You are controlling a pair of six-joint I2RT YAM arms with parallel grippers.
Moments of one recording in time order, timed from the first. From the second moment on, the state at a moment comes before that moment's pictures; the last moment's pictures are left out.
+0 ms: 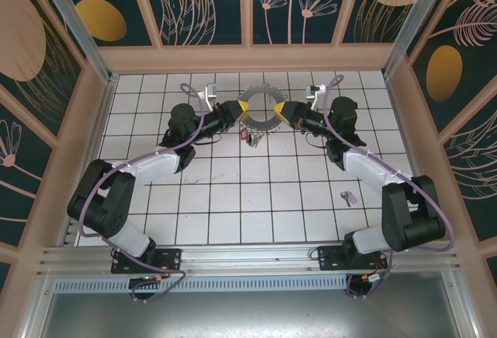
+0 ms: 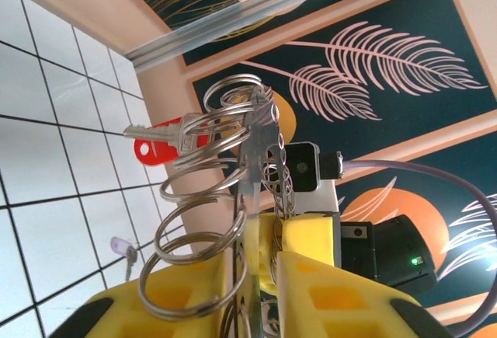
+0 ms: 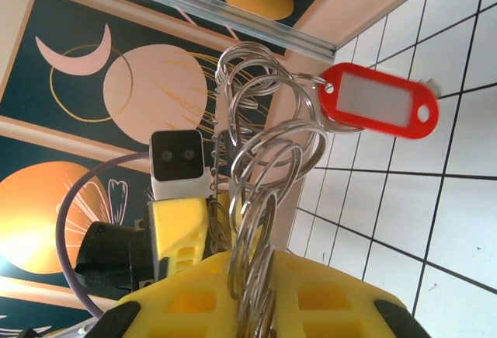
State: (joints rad) left arm -0.48 1.60 0.85 0.82 0.58 -1.25; right arm 0.29 1.41 0.79 0.58 -0.82 1.15
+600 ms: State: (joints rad) left arm -0.48 1.51 0.88 0.90 0.60 -1.15; right arm 0.28 0.97 0.82 0.20 -0.35 0.64
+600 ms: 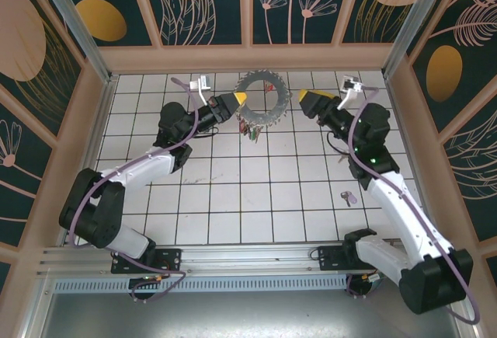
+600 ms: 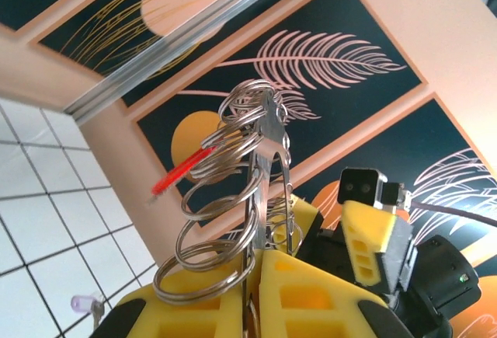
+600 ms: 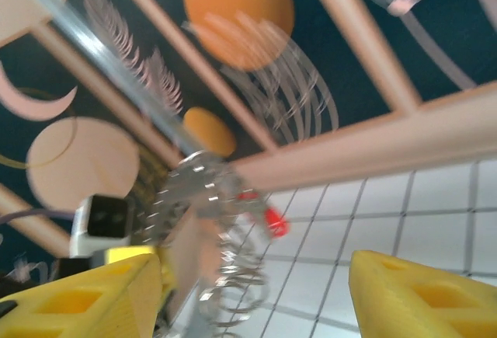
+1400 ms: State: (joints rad) left arm -0.51 1.38 1.01 0.61 0.53 -0.82; right arm 0.78 0.90 0.65 0.30 0.04 -0.16
